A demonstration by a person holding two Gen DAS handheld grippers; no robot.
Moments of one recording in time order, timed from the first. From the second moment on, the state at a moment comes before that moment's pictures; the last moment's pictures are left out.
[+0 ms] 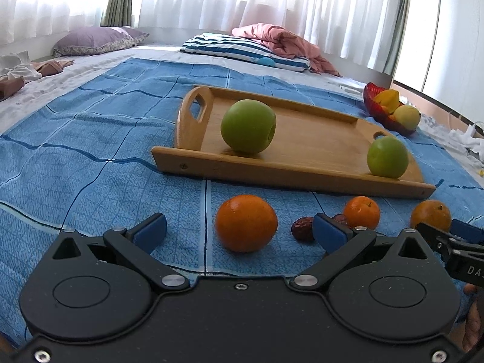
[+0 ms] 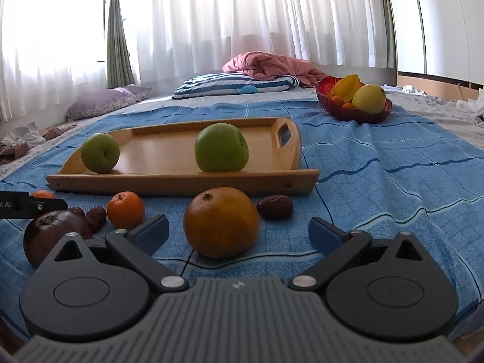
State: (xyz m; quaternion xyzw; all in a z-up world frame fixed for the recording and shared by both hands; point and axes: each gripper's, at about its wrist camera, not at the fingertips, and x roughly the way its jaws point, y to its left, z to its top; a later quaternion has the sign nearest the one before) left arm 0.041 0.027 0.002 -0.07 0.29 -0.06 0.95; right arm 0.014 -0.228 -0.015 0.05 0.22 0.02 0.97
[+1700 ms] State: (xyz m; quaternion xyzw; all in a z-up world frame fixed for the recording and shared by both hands) left arm 0.036 0.024 0.005 -0.06 0.31 -0.05 0.95; right arm 0.012 -0.217 -0.020 0.02 0.23 0.01 0.97
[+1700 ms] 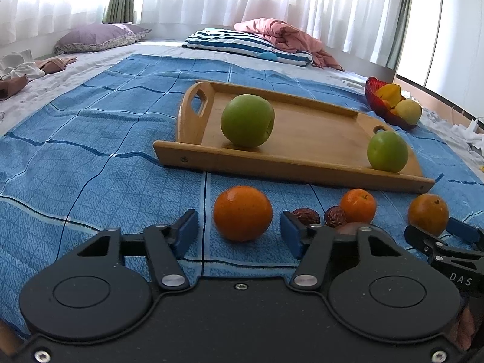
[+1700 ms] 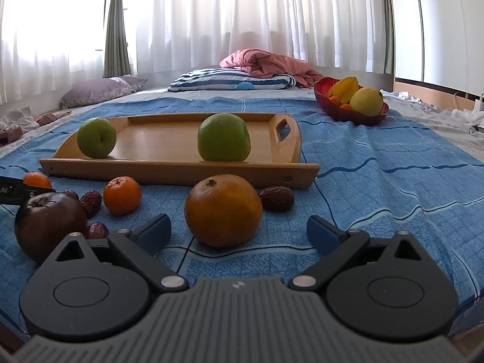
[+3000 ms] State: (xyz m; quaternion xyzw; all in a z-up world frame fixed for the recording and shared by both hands) left arm 0.038 0.021 0.022 -0.04 0.30 -0.05 0.95; right arm 0.009 -0.211 -0.005 0.05 0.22 0.01 0.97
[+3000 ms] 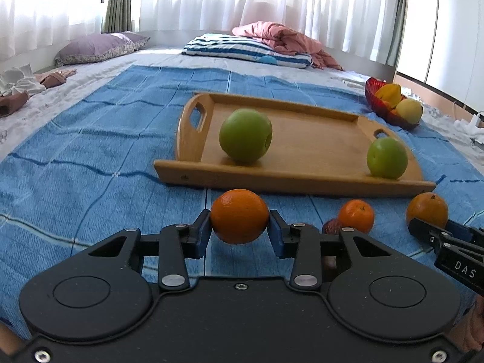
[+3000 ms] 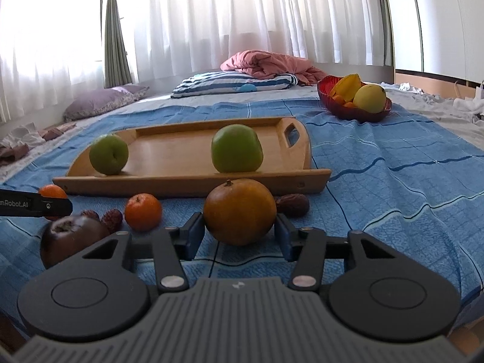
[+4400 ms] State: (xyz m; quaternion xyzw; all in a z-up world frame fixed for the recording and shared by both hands) left arm 0.180 0.011 0.127 -0.05 0.33 -0.08 0.94; right arm 0.156 -0.244 0.102 0.08 0.30 0.05 0.95
